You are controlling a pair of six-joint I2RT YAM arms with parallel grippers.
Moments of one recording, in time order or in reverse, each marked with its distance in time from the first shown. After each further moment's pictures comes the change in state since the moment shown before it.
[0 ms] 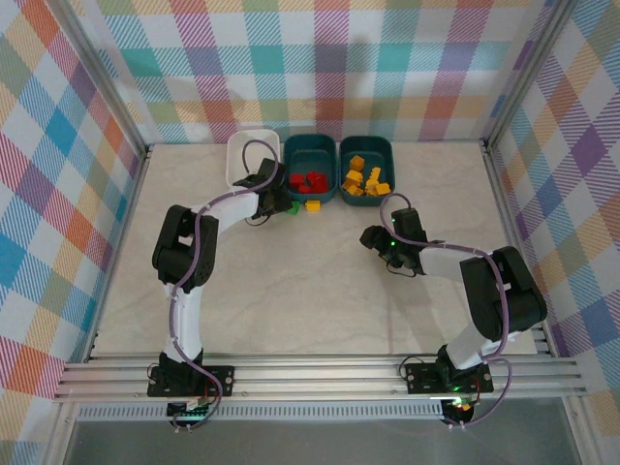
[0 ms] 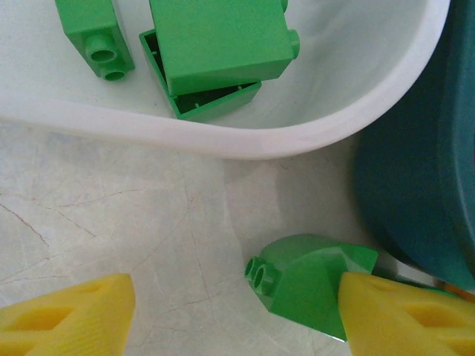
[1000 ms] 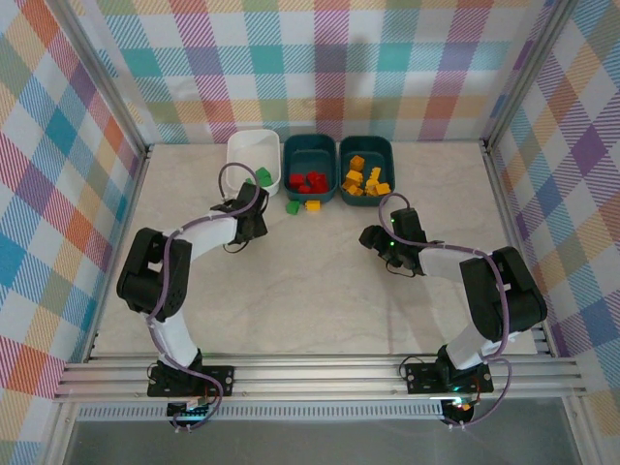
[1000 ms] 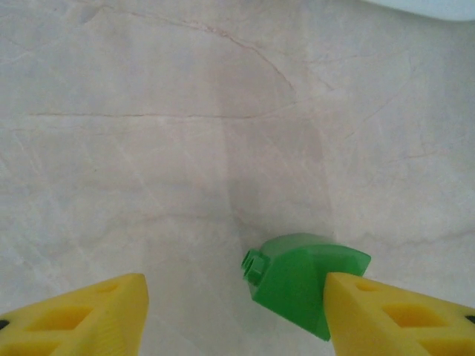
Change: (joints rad) left arm 0.026 -0.313 -0.407 0.004 -0.125 -0.026; right arm 0.001 -0.005 -0.002 0.011 0.012 -0.018
